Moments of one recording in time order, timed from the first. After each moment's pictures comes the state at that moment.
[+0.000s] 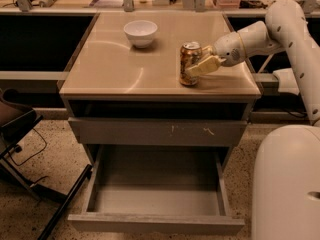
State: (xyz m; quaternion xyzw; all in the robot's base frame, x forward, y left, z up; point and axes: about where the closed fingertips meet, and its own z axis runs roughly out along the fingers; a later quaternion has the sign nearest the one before) arm 0.686 -0.113 0.848 -0.54 0.66 0.39 0.34
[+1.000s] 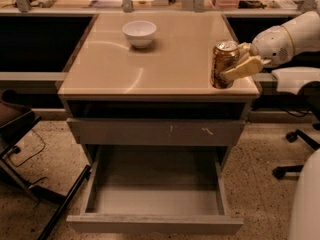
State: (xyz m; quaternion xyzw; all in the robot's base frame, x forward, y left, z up) arm 0.610 -0.183 0.891 -0.59 0.63 0.36 0.34
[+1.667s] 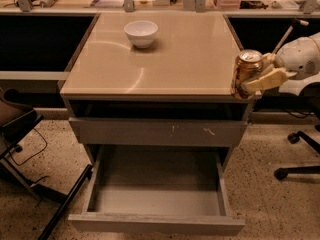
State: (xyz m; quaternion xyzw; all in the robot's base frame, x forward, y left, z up) arm 0.578 -0.243 0.878 -0.57 0.66 0.34 0.35
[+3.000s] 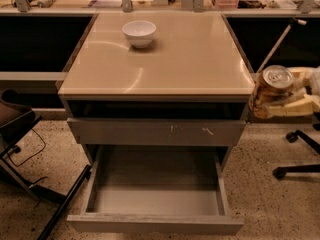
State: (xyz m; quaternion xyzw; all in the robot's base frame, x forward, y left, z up) arm 0.482 -0.254 0.904 -0.59 0.64 0.23 0.44
